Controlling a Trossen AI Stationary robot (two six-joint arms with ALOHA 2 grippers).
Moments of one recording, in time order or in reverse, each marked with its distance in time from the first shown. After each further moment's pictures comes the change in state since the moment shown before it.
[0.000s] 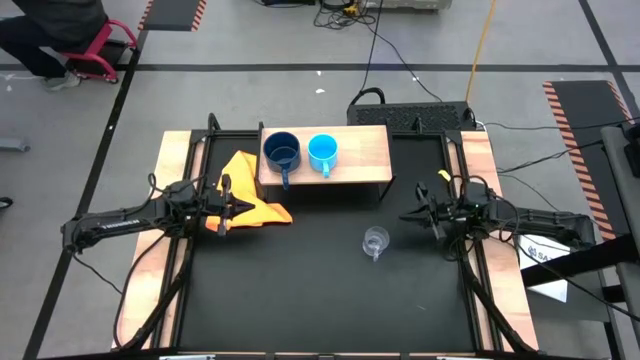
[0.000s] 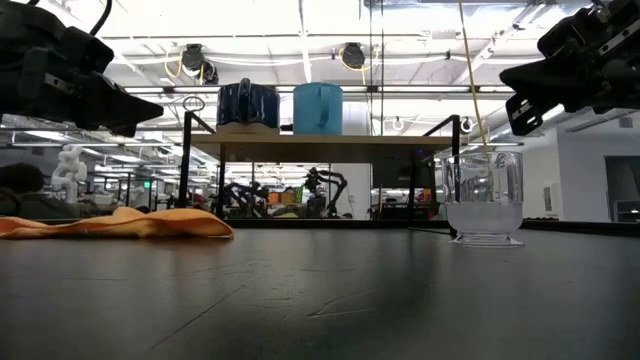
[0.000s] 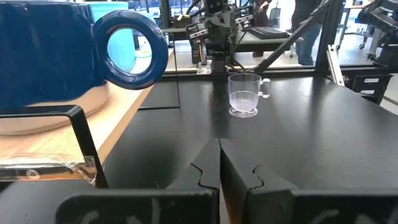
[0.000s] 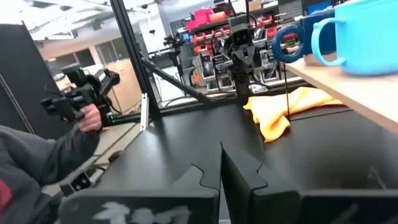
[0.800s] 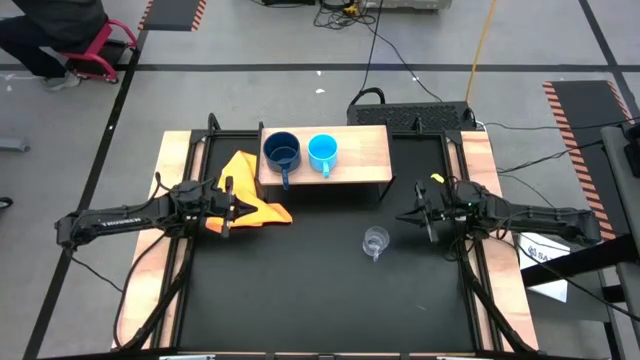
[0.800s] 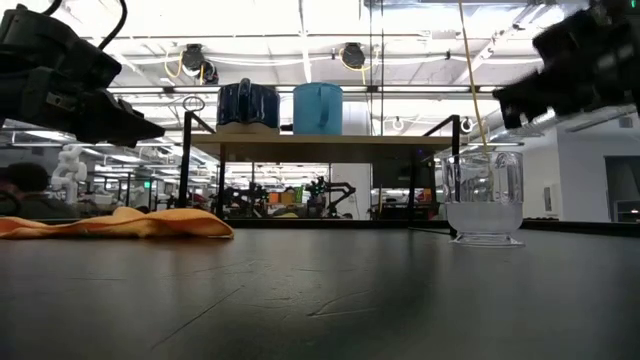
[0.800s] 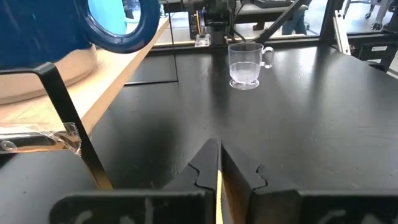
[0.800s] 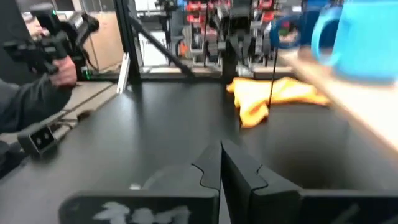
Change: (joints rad) left arm 0.000 0.111 0.000 0.000 -0.002 0.049; right arm 0.000 0.108 0.038 -0.066 0.023 -0.237
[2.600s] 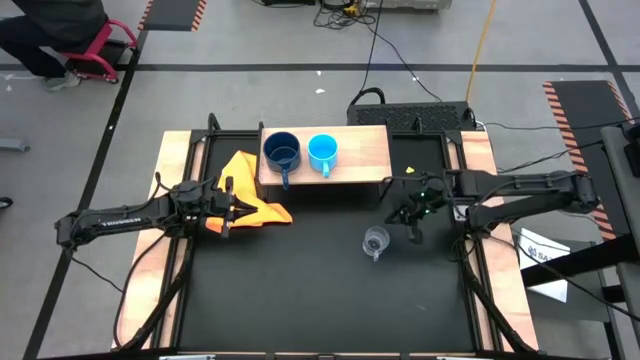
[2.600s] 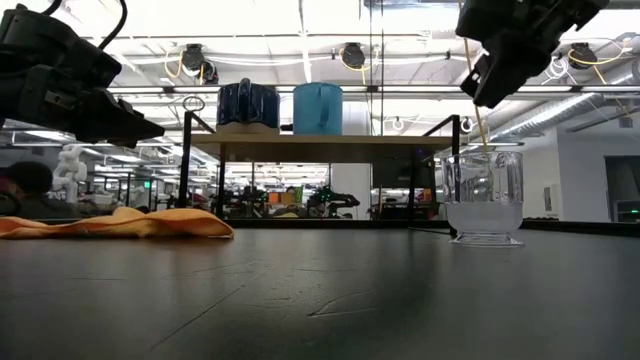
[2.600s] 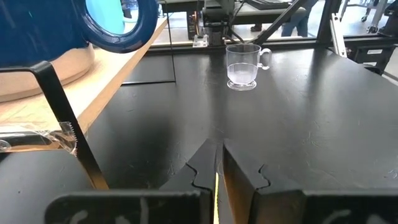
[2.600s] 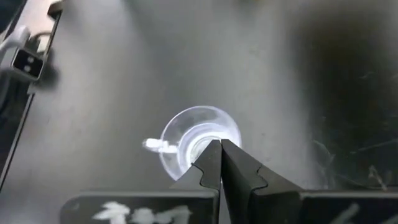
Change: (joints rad) left arm 0.000 0.000 0.000 0.002 0.010 -0.015; right arm 0.147 0.701 0.698 -0.736 0.134 0.044
